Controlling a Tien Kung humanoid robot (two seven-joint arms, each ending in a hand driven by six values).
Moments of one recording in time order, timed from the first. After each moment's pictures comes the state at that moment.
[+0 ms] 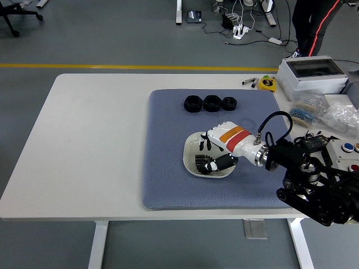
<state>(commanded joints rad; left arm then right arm) -0.14 0.11 -0.47 -0.25 0.93 0.15 0.18 0.88 -0.27 0.26 0.97 -1.80 -0.32 0.15</state>
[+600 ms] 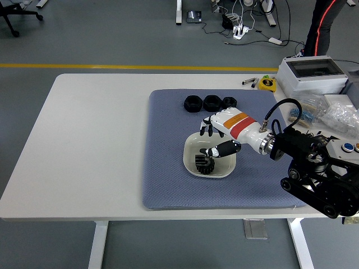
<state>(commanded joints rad) -0.14 0.12 -0.46 -0.25 0.92 0.15 0.18 0.89 -0.31 0.36 1.04 -1.81 -0.31 0.15</state>
